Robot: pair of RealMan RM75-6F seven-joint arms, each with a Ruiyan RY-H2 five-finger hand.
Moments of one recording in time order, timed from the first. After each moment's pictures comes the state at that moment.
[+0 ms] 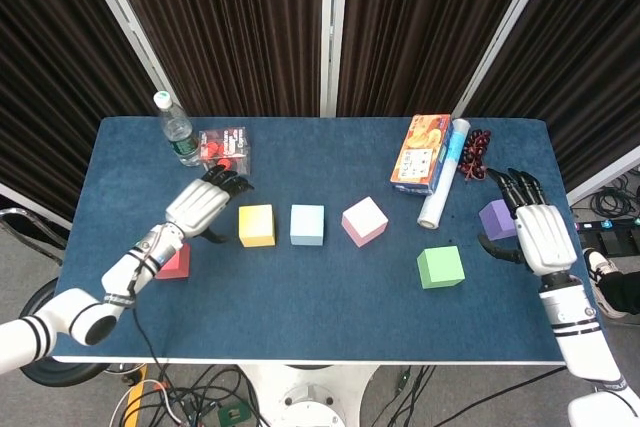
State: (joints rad) left arm -0.79 -1.33 -0.22 -1.45 1.35 0.75 0.07; right arm 0.41 -1.07 0.17 -1.75 -1.35 1.28 0.10
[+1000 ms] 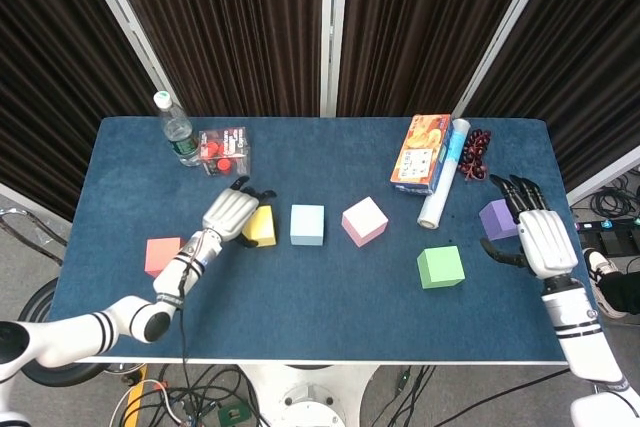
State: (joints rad) left arm -0.87 -1.58 -0.19 -1.30 1.10 0.80 0.26; right arm 0.38 -1.11 0.16 -1.66 -1.40 1.27 0.18
